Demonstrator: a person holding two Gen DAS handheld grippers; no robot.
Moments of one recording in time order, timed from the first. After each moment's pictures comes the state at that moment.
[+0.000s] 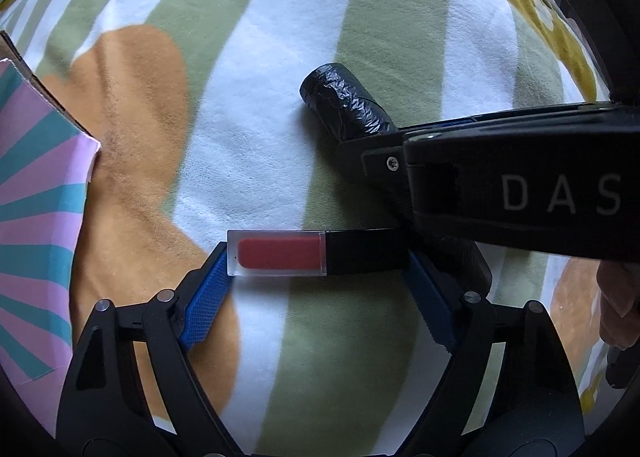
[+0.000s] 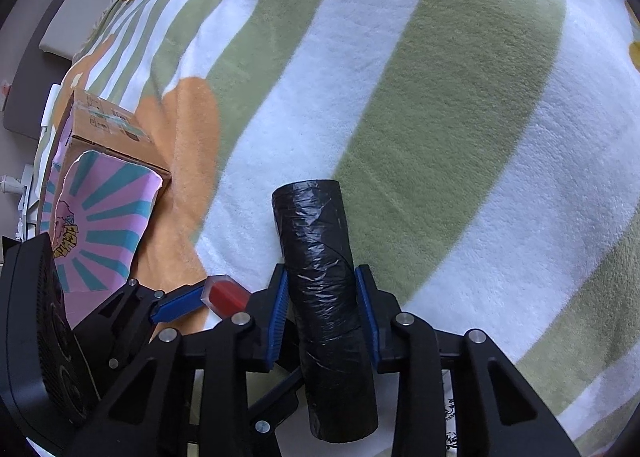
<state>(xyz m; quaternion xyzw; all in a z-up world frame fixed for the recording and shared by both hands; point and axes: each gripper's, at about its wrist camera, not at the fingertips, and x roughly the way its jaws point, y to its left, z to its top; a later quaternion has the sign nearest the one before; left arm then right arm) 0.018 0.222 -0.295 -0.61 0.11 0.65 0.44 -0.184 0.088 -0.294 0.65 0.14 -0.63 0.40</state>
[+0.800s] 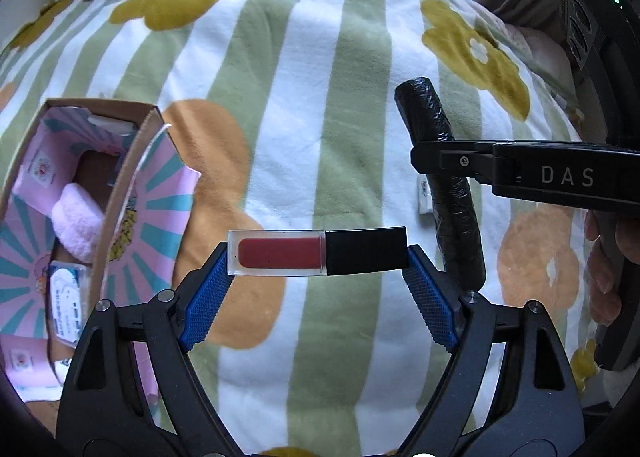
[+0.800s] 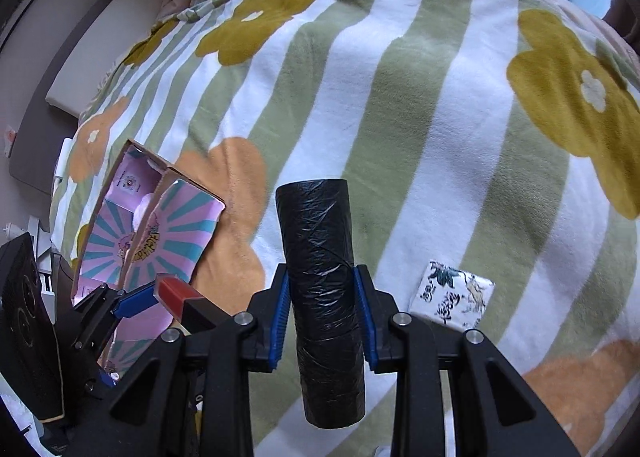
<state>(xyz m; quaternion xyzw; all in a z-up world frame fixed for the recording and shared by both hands) -0.004 0.133 -0.176 -0.55 0.09 0.68 0.48 -0.139 0.139 -0.184 0.60 0.07 -0.72 0.34</state>
